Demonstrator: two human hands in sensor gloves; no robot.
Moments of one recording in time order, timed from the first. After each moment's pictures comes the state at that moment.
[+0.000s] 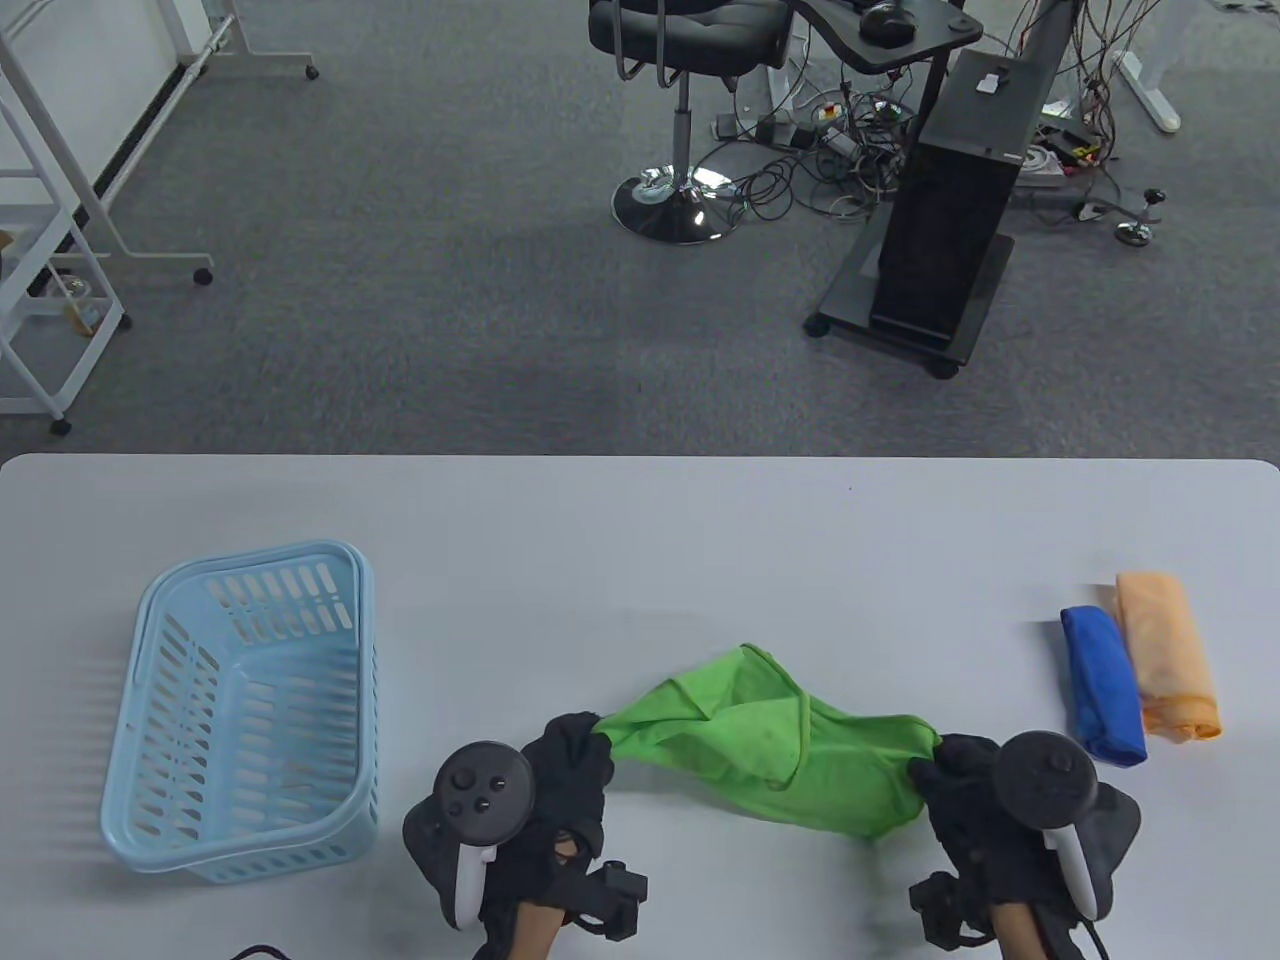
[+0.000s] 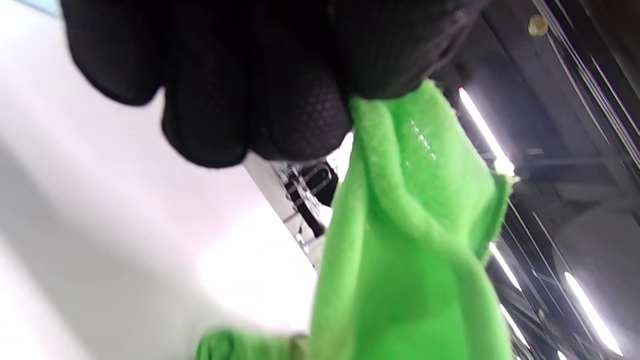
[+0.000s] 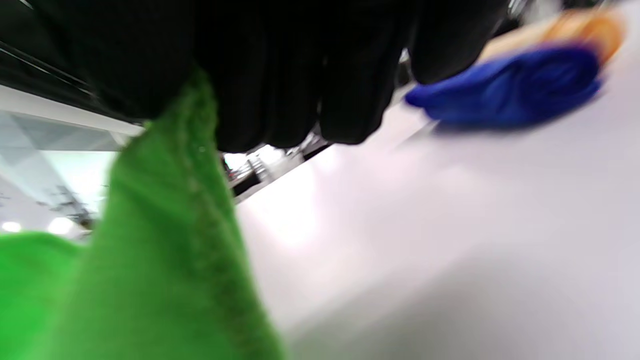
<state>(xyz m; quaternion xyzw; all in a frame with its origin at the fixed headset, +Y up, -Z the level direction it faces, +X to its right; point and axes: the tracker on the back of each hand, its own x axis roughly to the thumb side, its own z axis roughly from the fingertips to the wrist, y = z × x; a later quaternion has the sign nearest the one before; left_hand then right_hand) -0.133 -0.705 -0.242 0.07 0.10 0.45 0.88 0.290 -0.708 -0.247 -0.20 -0.06 0.95 0.23</state>
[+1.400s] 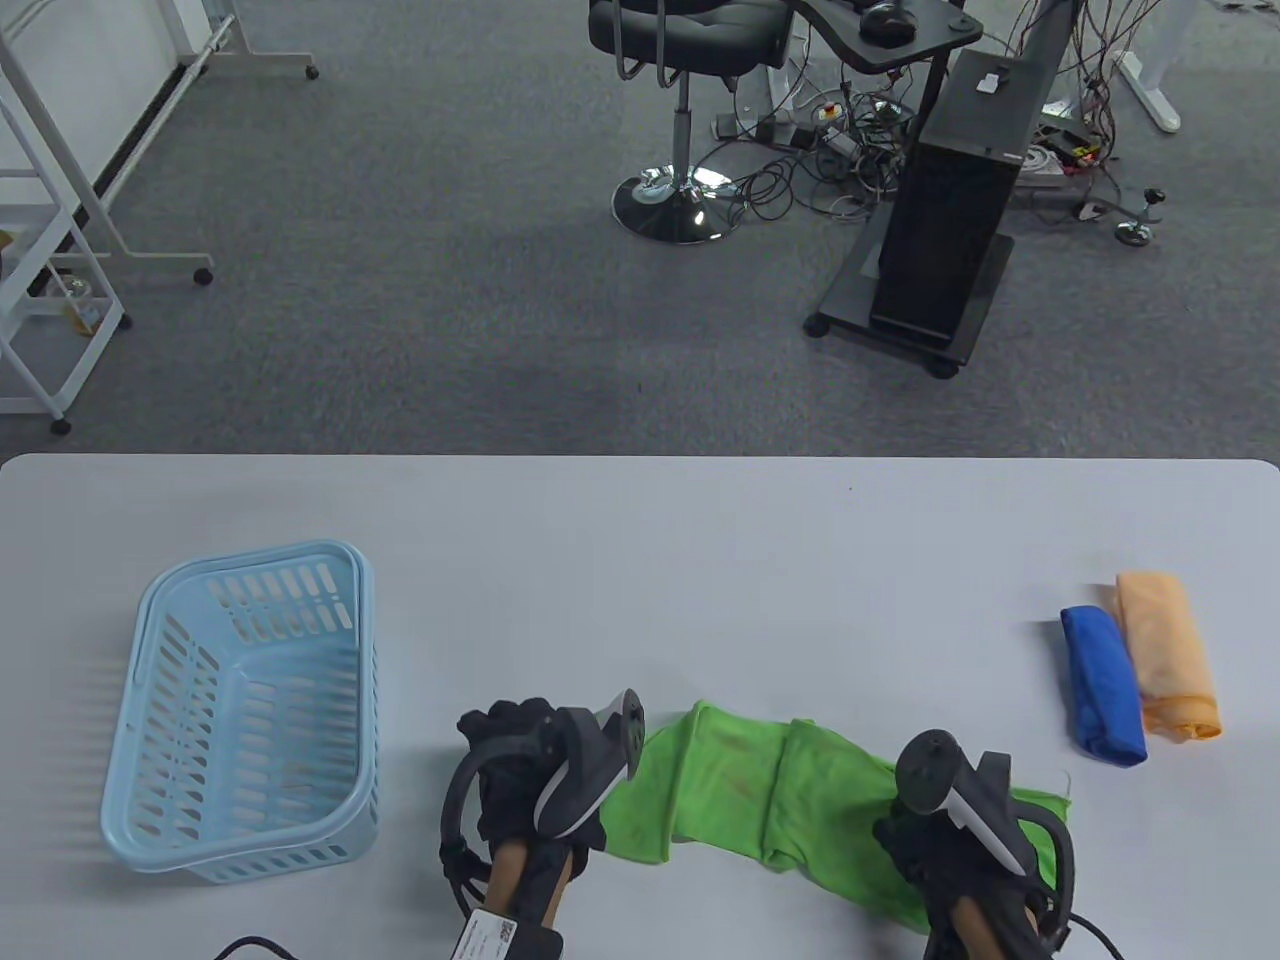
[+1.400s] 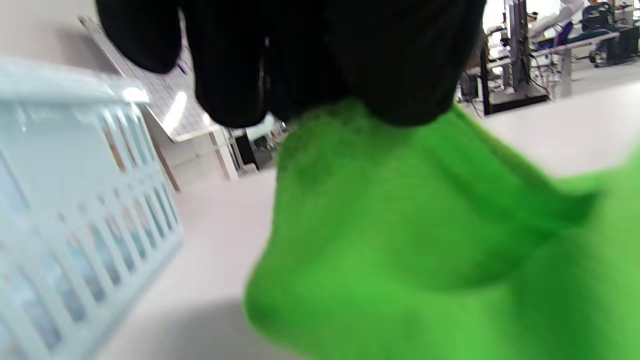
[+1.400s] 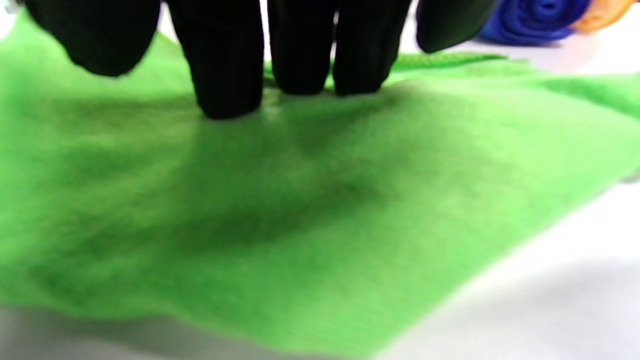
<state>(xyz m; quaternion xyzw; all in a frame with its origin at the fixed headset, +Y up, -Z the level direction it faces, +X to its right) -0.089 -0.681 -0.294 -0.03 0.09 -0.15 0.98 0.255 -0.760 -0.262 -0.15 0.19 0.97 0.06</state>
